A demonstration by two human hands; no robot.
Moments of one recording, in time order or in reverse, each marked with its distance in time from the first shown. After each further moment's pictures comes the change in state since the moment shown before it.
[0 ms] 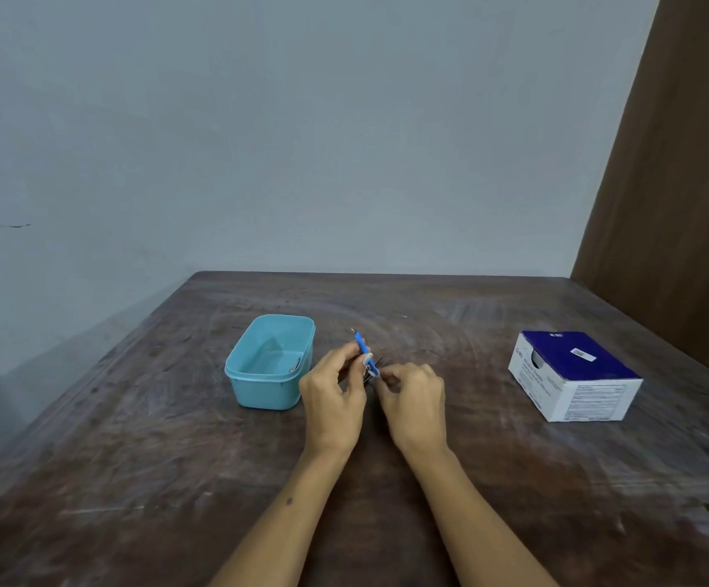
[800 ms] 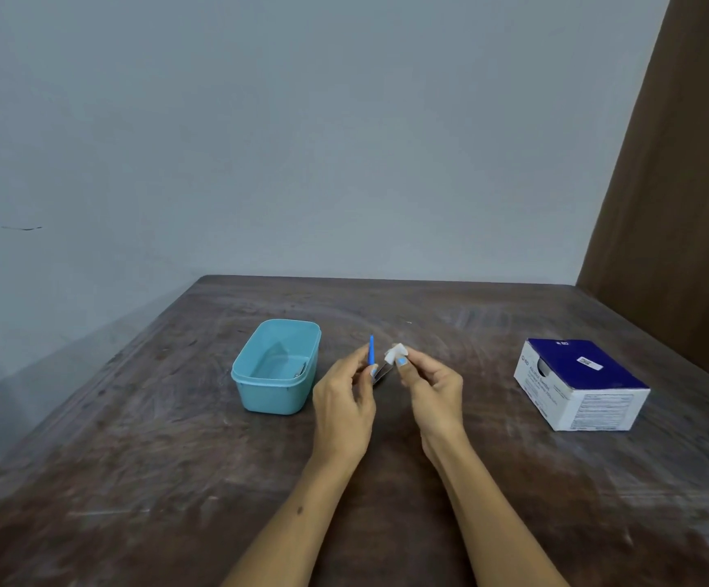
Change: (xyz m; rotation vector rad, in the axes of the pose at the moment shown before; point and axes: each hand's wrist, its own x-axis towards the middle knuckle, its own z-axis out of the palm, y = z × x) left_hand -0.003 -0.004 0.001 0.109 -0.118 -0.015; right_hand 0.010 -0.001 -0.011 0.991 0.030 0.375
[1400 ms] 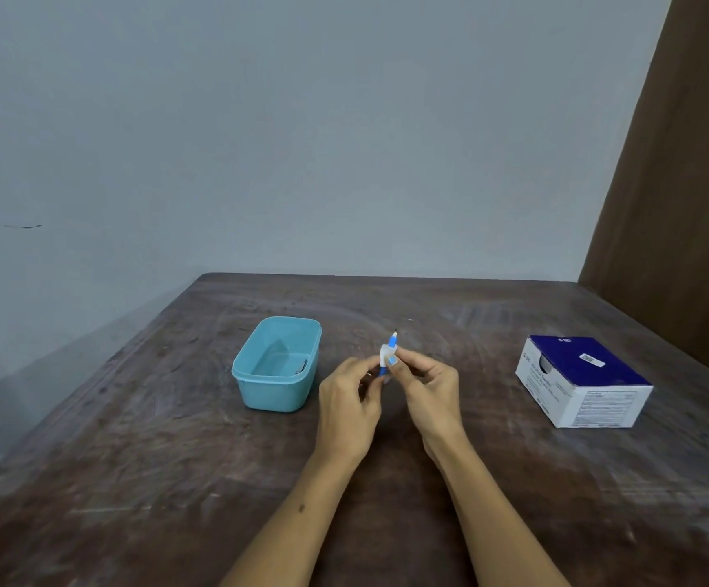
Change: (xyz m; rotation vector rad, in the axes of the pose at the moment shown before) left_hand -0.002 0.005 -0.001 0.023 -0.105 0.014; right_hand -0.001 0.002 -0.001 -0.034 -0.100 -0.048
